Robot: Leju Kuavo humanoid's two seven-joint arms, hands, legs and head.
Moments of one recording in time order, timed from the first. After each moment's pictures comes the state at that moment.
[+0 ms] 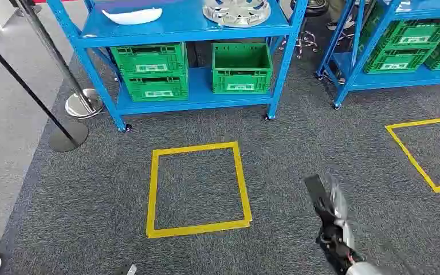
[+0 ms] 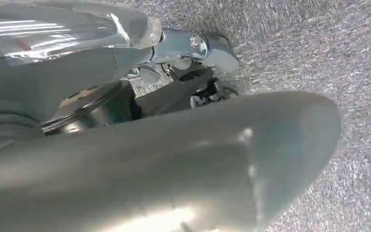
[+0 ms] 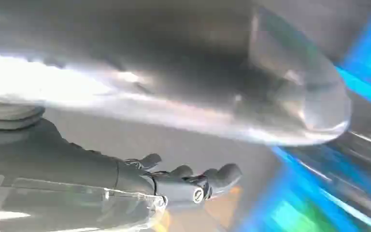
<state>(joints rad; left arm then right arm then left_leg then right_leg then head) -0.10 0.01 -0.32 -0.19 0.35 -0.12 -0.23 -0.45 -0.30 0.63 -0.23 -0.06 -0.69 -0.47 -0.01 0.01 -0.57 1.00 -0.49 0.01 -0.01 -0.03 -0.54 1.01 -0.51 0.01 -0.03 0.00</state>
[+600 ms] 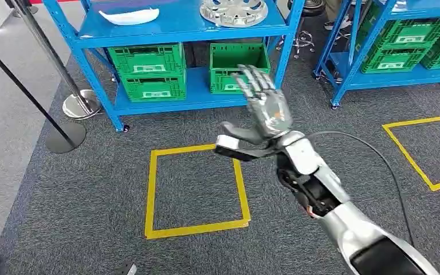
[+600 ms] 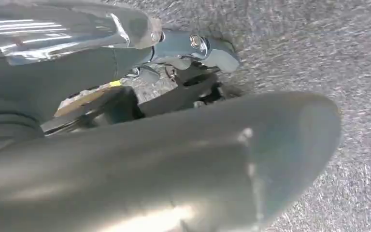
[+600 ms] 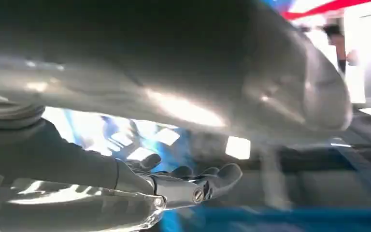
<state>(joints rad) -0.12 0.02 -0.32 -0.18 0.33 -0.11 -0.22 -0.76 -0.12 0.73 -0.74 1.11 -0.48 -0.33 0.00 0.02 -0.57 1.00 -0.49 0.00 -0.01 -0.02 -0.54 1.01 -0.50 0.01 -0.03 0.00</state>
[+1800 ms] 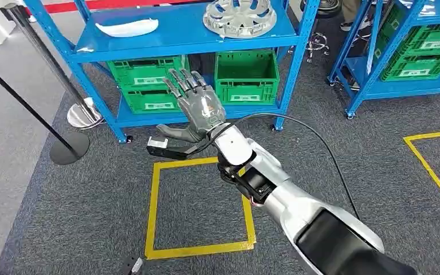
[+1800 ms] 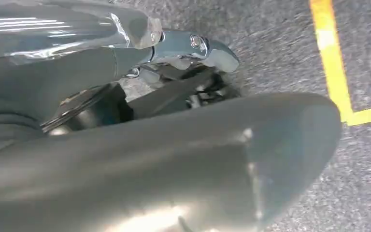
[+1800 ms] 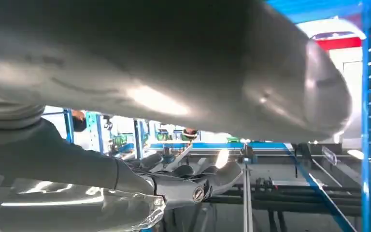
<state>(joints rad) -0.14 0.02 -0.33 -0.18 0.29 -0.13 -0.22 -0.93 0.15 0.88 -0.36 1.18 -0.46 -0.16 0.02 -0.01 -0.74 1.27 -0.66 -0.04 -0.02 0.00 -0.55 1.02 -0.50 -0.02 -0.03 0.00</state>
